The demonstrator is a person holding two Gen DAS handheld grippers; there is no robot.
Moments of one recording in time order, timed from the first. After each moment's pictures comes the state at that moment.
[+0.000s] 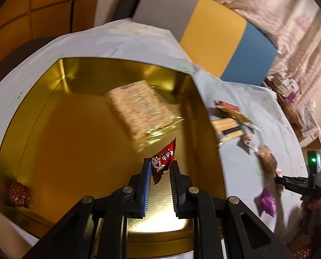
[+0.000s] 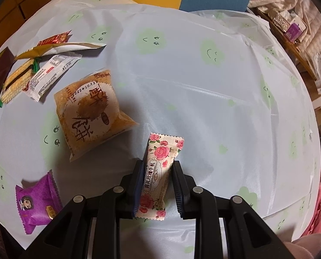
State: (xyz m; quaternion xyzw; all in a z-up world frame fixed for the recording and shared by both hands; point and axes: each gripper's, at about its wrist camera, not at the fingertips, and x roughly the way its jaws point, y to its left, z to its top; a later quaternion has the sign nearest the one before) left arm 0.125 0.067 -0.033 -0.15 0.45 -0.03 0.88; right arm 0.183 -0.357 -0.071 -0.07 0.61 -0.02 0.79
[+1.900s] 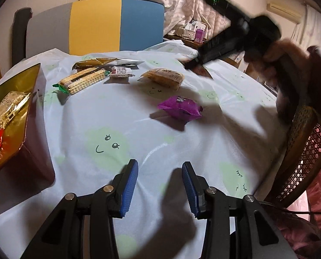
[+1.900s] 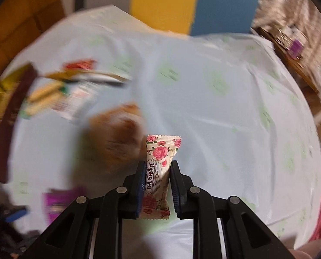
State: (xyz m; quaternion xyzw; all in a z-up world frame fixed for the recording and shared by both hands) left arm 0.027 -0.094 -0.086 0.04 0.38 -0.31 0.87; right arm 0.169 -0.327 -0.024 -0.06 0.55 0.04 0.83
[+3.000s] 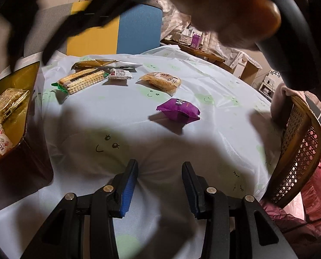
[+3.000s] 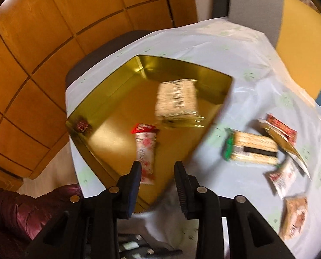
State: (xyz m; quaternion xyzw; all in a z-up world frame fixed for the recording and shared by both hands) left arm 0.025 -0.086 -0.087 0.02 0.37 -0.33 0.87; right arm 0.152 -0.096 0.015 -0.11 0.51 0.37 0.77
